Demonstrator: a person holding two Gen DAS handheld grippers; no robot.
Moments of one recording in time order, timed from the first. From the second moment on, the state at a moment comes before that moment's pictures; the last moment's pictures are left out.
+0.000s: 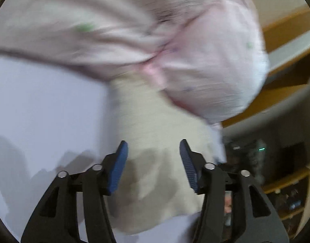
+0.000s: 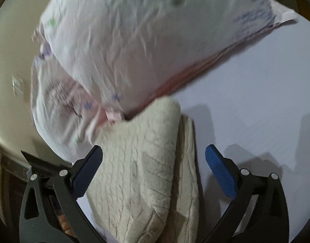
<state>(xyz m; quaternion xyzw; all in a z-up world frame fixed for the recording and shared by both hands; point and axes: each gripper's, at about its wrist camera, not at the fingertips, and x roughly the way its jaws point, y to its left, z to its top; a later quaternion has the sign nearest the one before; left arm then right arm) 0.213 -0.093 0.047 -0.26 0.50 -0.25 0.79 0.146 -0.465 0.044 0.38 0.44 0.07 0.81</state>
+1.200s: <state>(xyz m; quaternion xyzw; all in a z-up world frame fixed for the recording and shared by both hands) 0.157 -0.071 0.068 -0.06 0.40 -0.22 0.89 0.177 -0.320 0.070 0.19 0.42 0.09 0.88</state>
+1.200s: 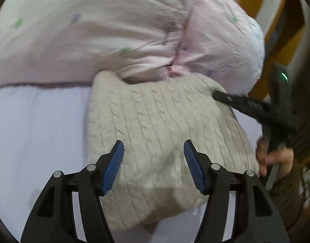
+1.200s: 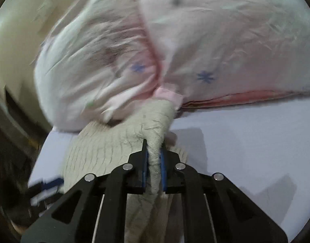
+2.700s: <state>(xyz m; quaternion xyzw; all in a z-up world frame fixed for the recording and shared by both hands) 0.053 -0.043 0.010 0.04 0.45 -0.06 0.89 0.023 -0.216 0.030 0.01 0.48 -0.02 0.88</state>
